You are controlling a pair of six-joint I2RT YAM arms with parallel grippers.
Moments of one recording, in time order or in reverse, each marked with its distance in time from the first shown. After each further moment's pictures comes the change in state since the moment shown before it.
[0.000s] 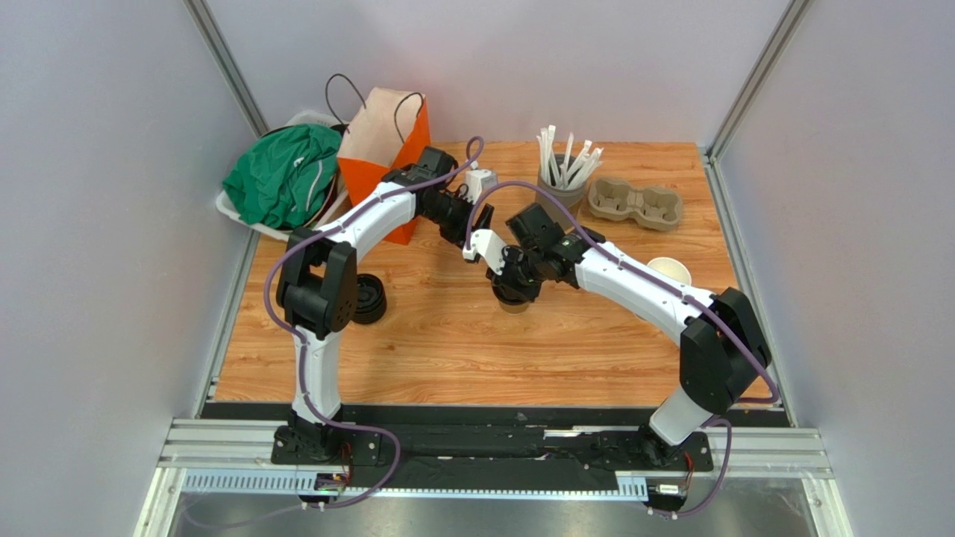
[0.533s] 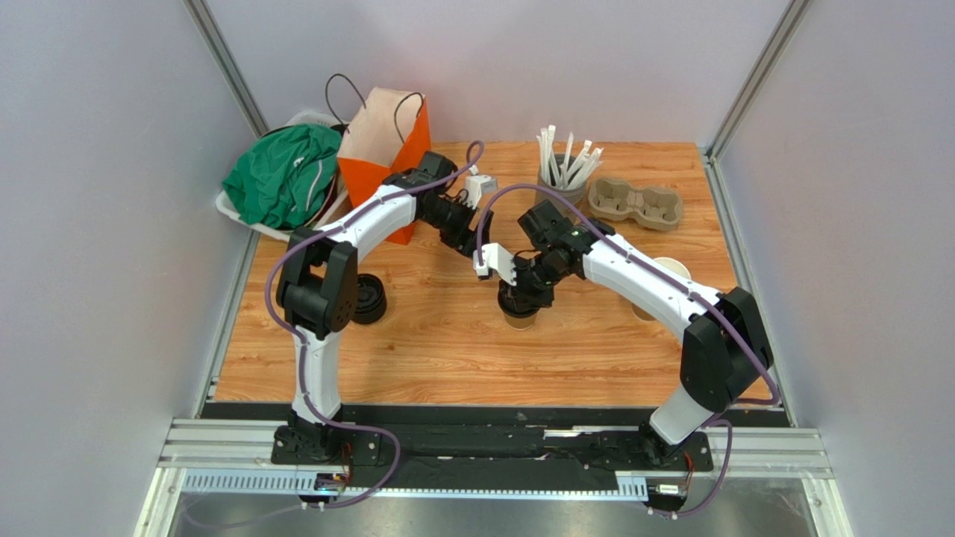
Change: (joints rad) left arm 0.000 0.000 -0.026 0.000 0.028 0.000; right arm -0.055 0.000 0.053 -0.236 -0.187 -0.289
